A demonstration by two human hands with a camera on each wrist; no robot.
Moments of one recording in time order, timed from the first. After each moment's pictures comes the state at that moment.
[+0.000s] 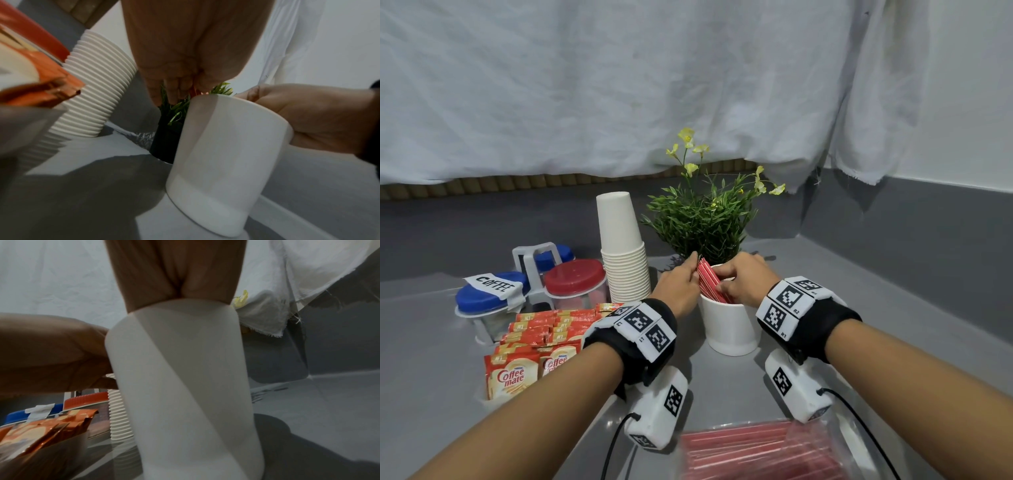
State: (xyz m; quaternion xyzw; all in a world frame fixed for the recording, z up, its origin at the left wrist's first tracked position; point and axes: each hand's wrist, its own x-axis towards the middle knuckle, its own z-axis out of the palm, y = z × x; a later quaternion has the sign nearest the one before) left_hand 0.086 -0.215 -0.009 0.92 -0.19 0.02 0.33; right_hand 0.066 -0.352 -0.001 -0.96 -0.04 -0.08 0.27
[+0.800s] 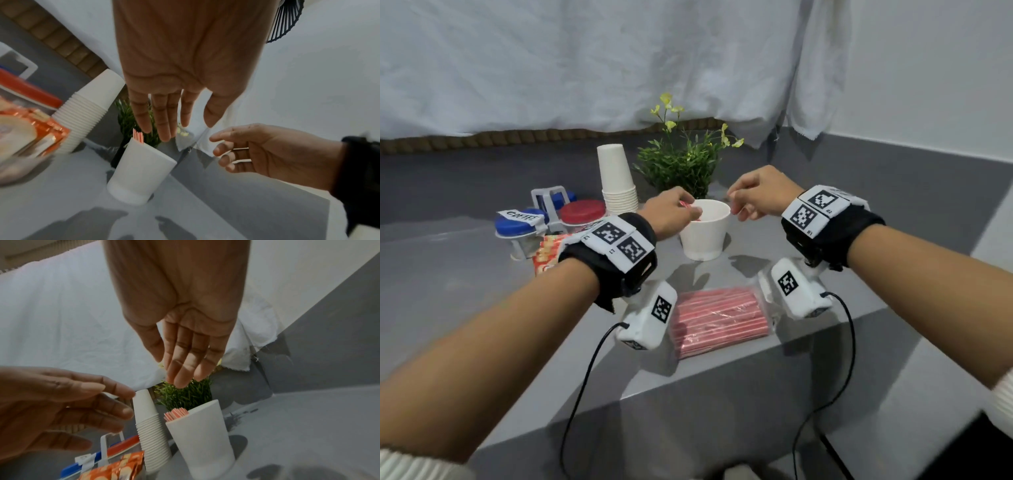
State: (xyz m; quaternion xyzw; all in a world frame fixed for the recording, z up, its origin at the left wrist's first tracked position) left_hand -0.061 -0.195 0.057 0.91 -0.20 -0.03 0.36; right_hand -0.085 -0.366 0.063 -0.89 0.02 -0.11 0.44
